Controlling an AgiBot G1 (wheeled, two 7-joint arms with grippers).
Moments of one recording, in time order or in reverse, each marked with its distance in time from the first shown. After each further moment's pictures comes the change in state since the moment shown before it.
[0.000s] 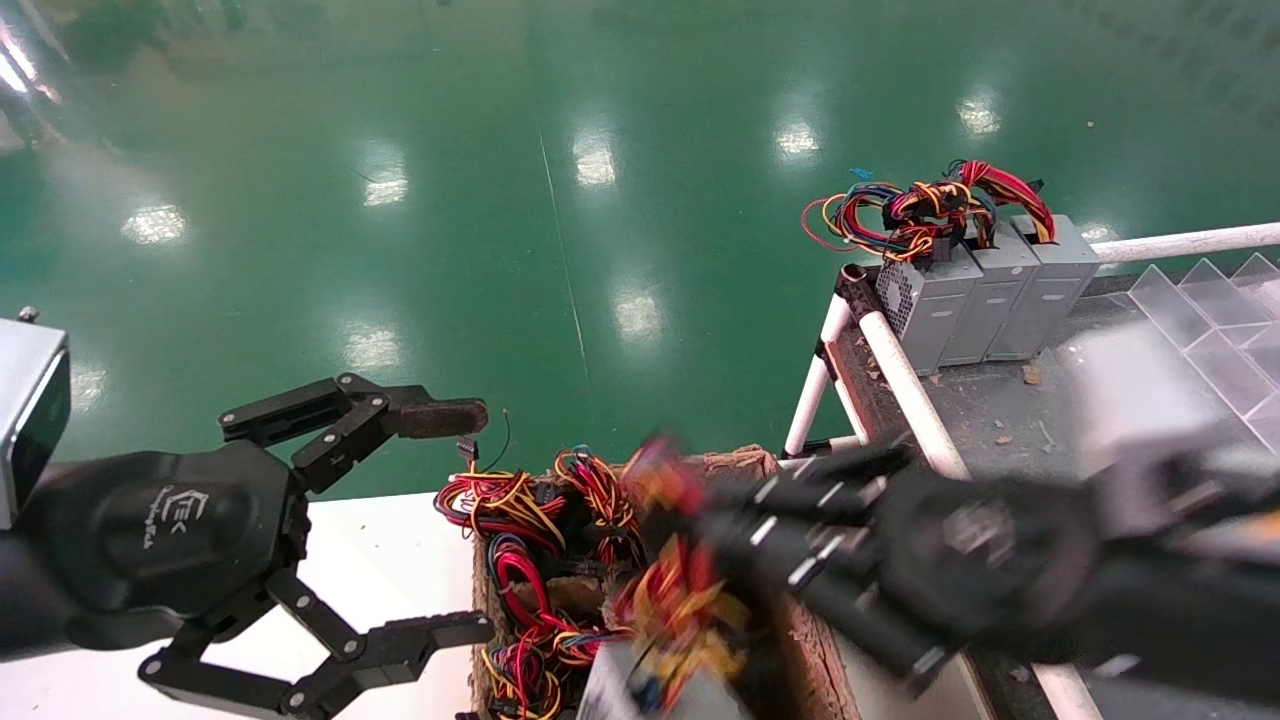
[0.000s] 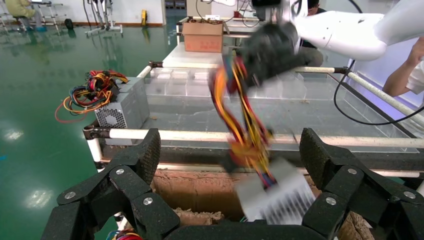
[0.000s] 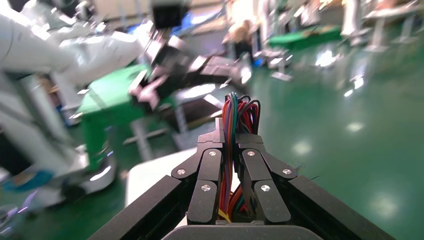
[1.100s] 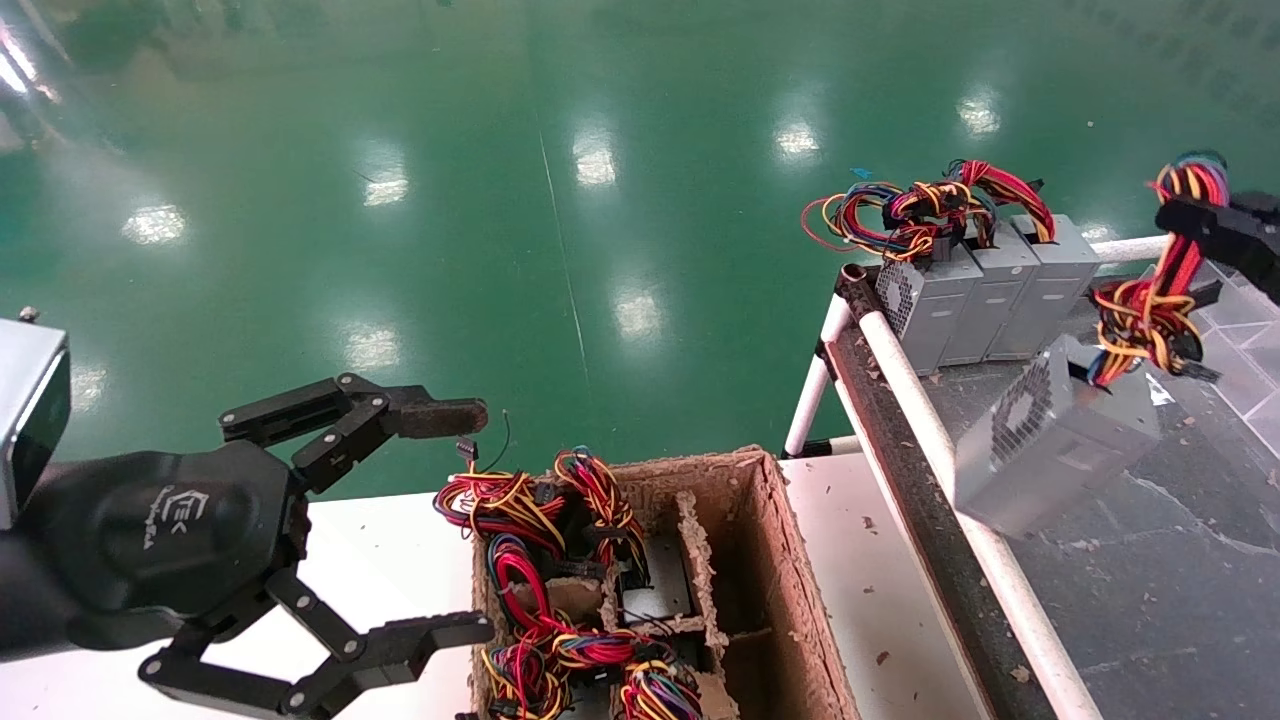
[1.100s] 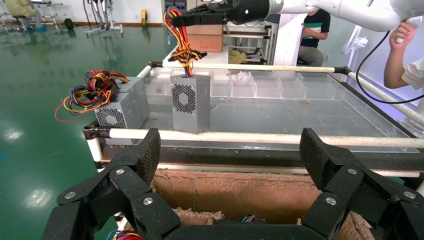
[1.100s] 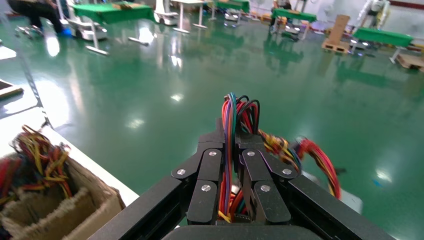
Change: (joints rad) left arm 0.000 0.000 0.000 0.000 0.000 0.000 0.000; right arm -0.006 0.277 0.212 -0.362 -0.003 0.127 -0.214
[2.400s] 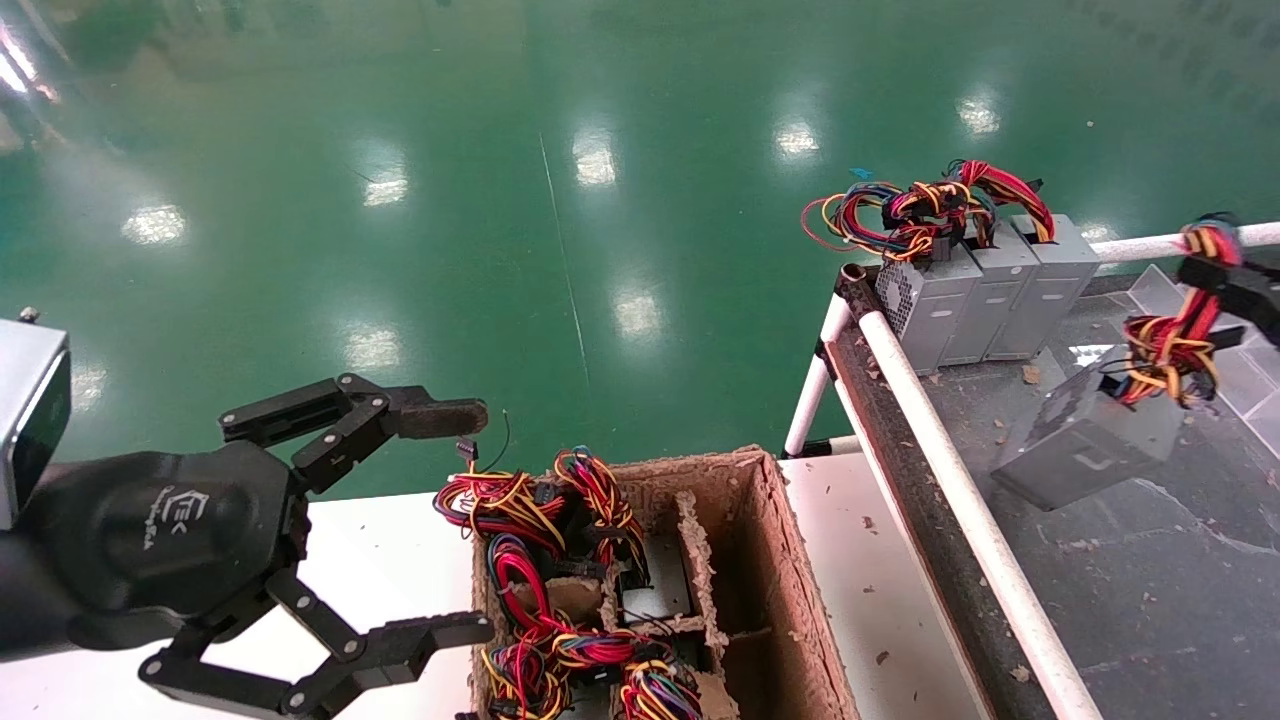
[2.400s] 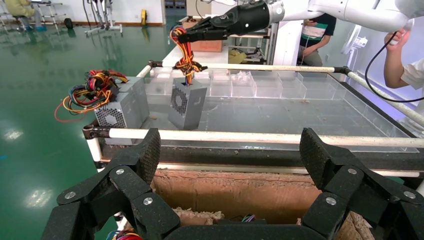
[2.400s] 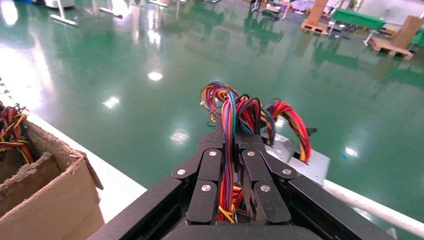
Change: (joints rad) left arm 0.000 0.000 0.000 0.000 0.000 0.000 0.000; right arm -0.085 0.010 0.015 0.000 -0.047 0.116 -0.076
